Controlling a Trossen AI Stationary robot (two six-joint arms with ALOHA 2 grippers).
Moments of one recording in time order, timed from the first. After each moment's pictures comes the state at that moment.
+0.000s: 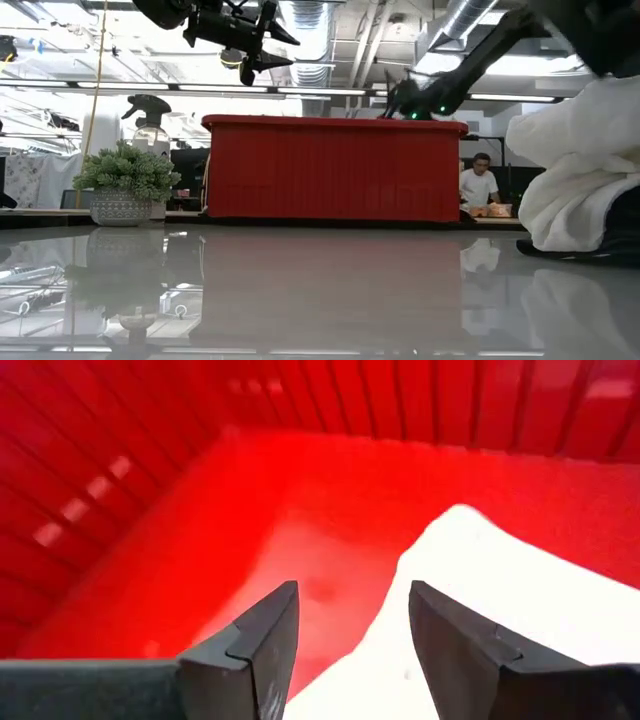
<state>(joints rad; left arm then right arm) 0.82 1.44 1.24 0.24 0.33 -0.59 -0.94 2.02 1.54 0.08 -0.14 0.30</state>
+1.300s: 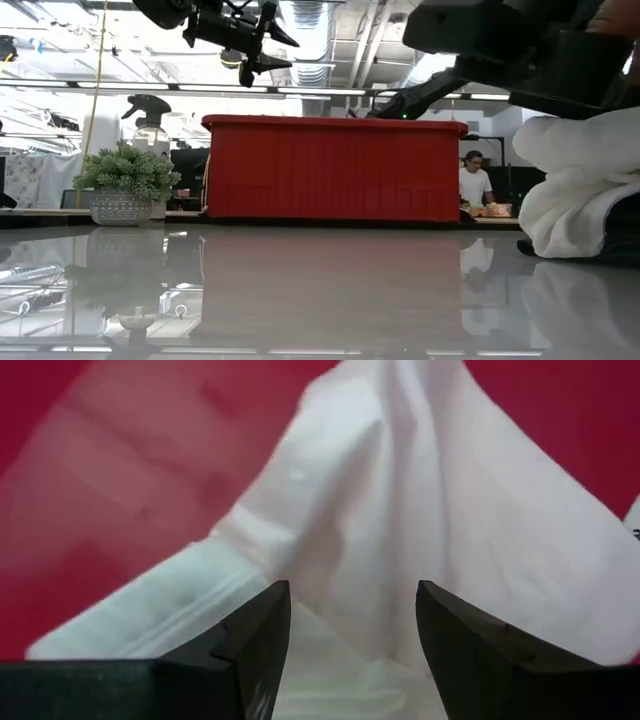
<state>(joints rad) 0.82 1.44 1.24 0.22 0.33 -0.64 -0.95 2.44 2.30 -0.85 0.03 0.04</state>
